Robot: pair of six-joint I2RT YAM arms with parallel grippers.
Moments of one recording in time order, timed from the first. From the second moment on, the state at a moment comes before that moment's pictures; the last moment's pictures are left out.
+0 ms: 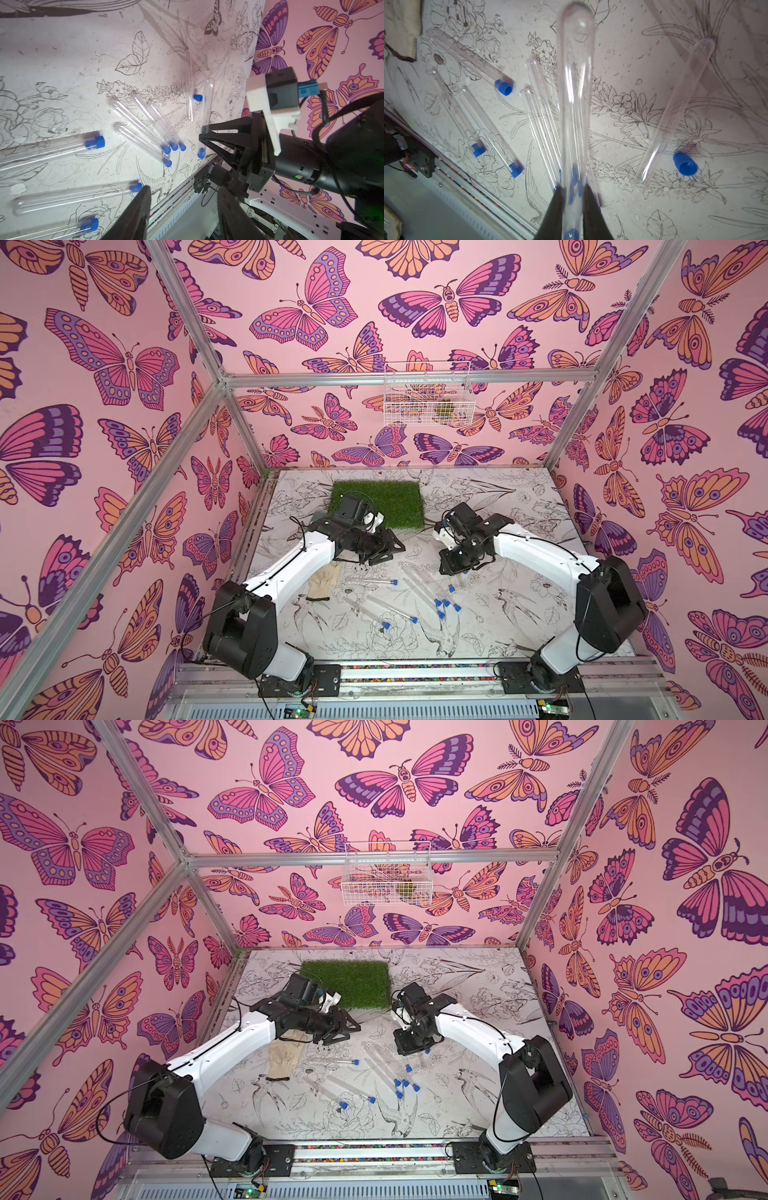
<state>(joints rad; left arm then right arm) -0.44 1.48 1.10 -0.60 0.70 -0.75 0.59 1.59 1.16 -0.86 -0.30 0.25</state>
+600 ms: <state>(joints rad) -0.42 1.48 1.13 -0.51 0.85 -0.71 0.56 1.50 1.15 -0.79 -0.54 0.31</state>
